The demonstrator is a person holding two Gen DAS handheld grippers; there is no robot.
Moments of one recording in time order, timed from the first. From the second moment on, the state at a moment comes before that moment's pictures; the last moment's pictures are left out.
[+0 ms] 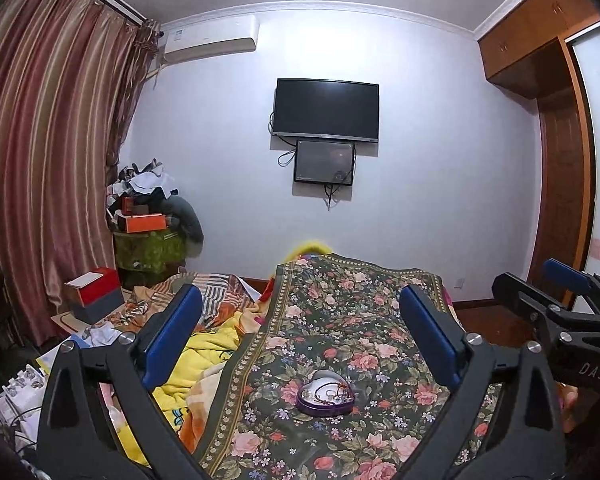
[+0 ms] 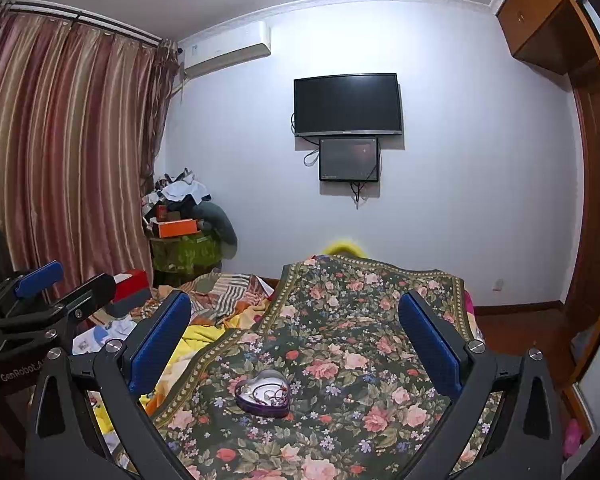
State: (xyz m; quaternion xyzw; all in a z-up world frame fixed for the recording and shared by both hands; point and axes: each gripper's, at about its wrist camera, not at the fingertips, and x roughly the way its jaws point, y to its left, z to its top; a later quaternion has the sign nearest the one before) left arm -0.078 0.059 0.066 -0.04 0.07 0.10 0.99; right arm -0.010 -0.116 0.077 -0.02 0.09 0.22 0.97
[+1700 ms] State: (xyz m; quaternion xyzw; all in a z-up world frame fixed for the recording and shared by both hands) left arm -0.057 0.051 0.056 -0.05 0.10 0.07 0.99; right arm -0.002 -0.117 0.071 -0.02 0.12 0.22 0.97
